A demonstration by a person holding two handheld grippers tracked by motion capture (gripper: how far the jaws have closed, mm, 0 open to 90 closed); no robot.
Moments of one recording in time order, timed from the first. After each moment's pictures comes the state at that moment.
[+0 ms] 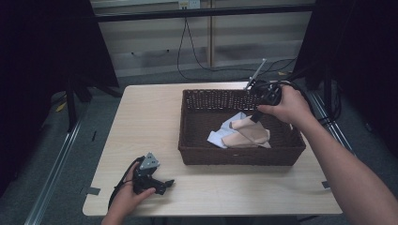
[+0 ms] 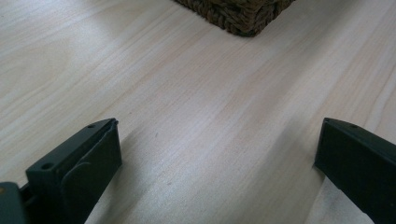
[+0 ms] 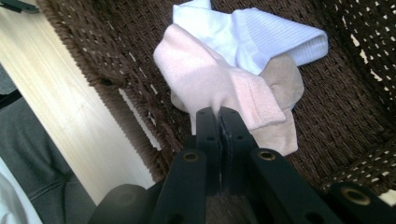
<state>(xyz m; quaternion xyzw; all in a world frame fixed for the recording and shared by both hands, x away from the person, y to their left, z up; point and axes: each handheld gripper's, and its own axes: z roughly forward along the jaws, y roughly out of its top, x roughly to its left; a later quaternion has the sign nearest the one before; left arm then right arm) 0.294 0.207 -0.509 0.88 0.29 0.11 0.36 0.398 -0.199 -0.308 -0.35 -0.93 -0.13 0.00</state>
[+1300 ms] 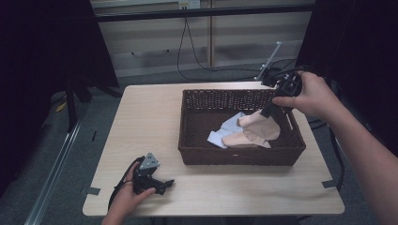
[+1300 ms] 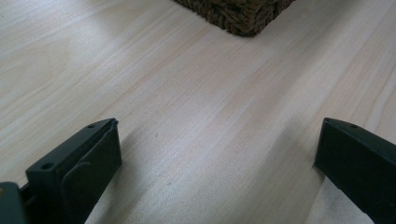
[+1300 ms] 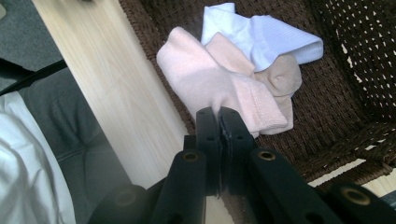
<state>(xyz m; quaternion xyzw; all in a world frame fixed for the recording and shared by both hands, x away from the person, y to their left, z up) 0.294 0.207 -0.509 0.88 0.29 0.11 0.36 0.363 -0.208 -0.240 -0.31 -0.94 -0.14 0.00</state>
